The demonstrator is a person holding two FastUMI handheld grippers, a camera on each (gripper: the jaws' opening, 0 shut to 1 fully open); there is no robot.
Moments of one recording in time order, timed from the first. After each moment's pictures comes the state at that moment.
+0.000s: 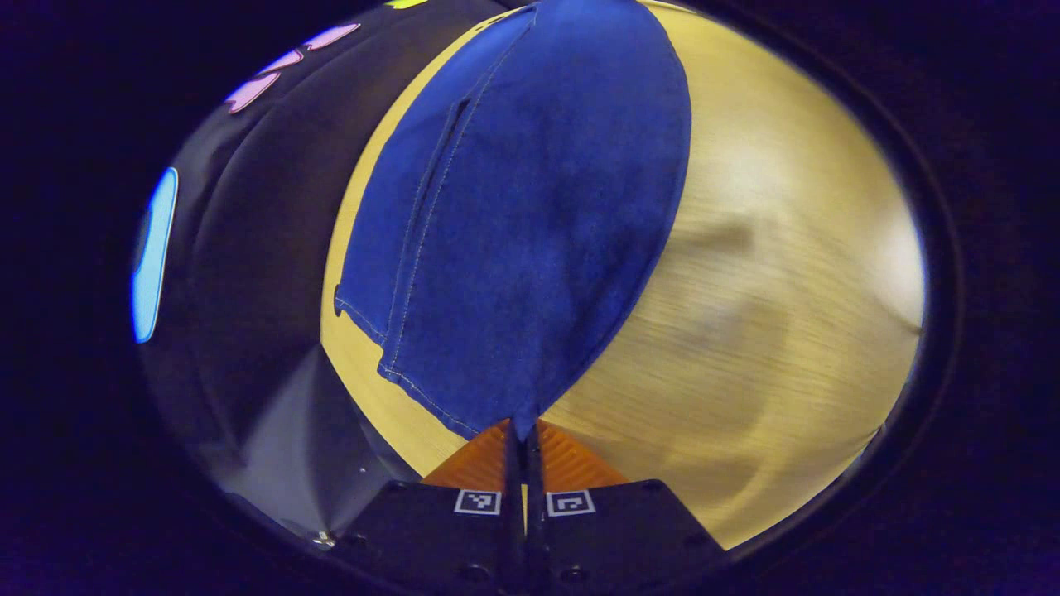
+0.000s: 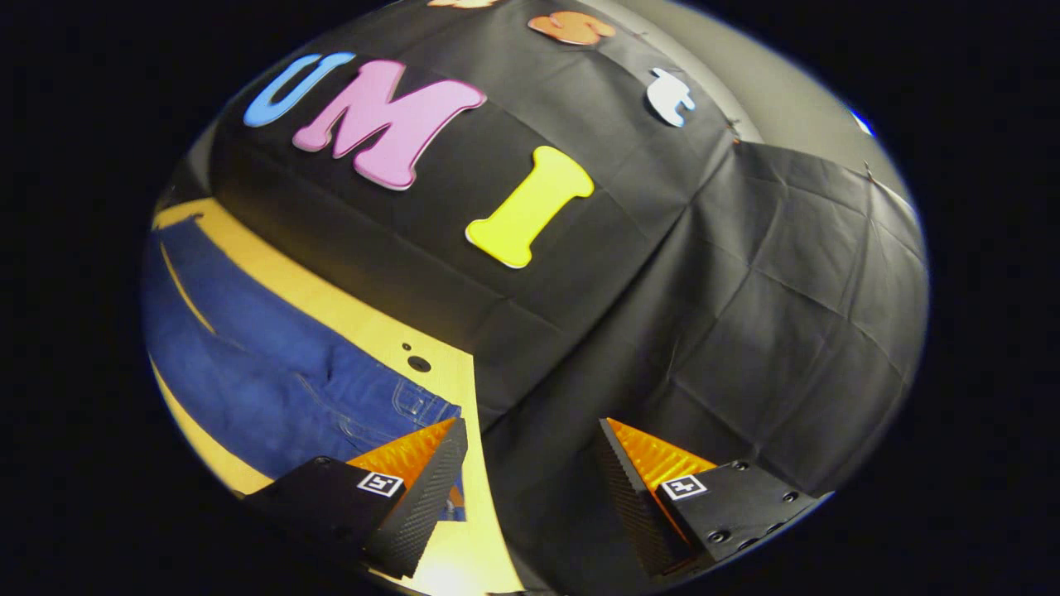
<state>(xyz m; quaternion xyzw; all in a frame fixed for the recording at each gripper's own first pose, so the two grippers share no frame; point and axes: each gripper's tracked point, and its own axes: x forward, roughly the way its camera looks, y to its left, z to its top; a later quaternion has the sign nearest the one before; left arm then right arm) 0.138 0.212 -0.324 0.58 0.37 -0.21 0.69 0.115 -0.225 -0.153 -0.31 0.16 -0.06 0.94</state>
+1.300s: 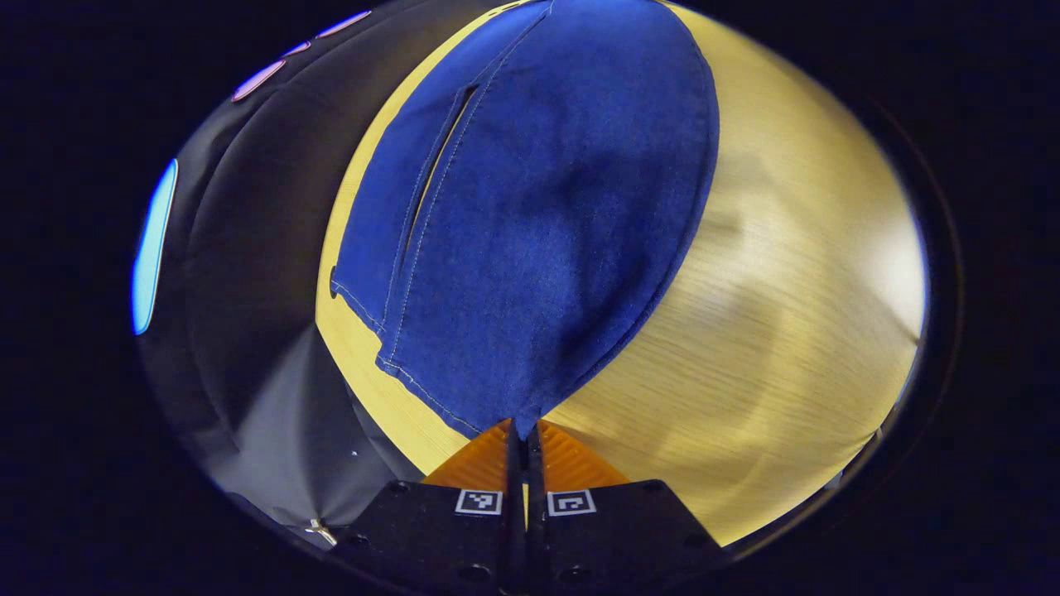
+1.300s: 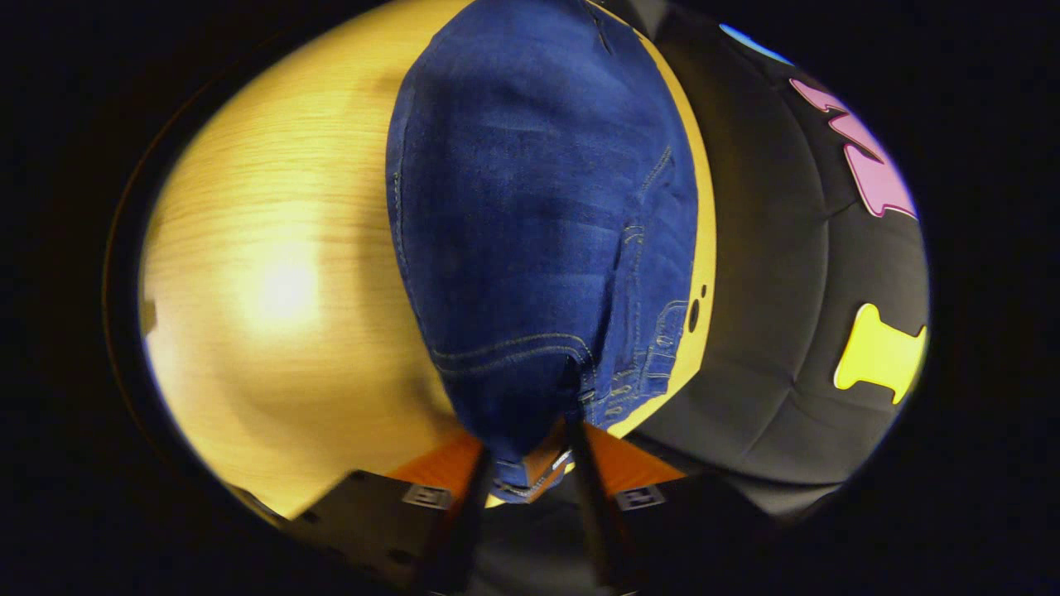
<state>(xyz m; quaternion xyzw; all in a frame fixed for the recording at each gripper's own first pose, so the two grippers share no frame) 0.141 0.210 -0.327 0.58 0.41 -0.20 0.68 0.115 -0.208 -0.419 -0.66 0.32 0.35 0.59</state>
